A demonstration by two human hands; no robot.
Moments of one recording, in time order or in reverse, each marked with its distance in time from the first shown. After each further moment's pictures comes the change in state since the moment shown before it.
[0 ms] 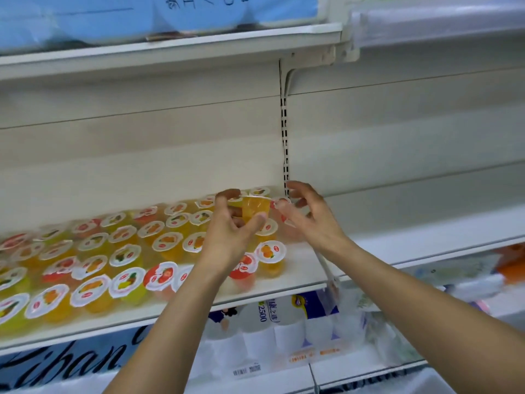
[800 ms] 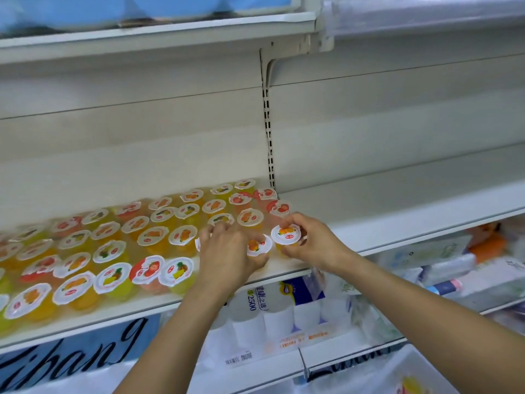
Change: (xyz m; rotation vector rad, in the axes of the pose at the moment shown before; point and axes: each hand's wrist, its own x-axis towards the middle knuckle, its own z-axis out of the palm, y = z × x) left_hand -0.020 -0.026 0.019 1.077 -0.155 0.243; right_hand -0.044 0.029 -0.014 -0.097 -0.204 0.146
